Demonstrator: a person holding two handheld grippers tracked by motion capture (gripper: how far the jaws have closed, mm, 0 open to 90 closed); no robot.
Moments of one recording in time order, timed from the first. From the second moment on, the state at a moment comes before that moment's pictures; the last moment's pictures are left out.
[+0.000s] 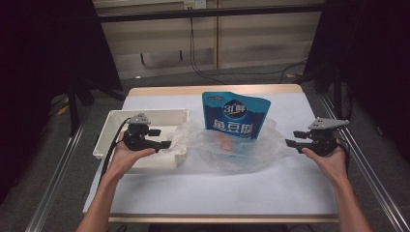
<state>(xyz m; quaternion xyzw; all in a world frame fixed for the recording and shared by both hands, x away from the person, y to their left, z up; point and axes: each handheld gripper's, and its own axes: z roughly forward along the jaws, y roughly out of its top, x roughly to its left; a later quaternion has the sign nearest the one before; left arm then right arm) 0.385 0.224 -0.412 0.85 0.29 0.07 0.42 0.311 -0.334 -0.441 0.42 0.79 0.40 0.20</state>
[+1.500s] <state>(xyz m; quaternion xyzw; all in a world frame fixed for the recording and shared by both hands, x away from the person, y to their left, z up) 0.367 0.090 -0.372 0.86 0.13 0.05 0.48 0.358 -0.278 -0.391 0.34 0.81 0.44 0.18</state>
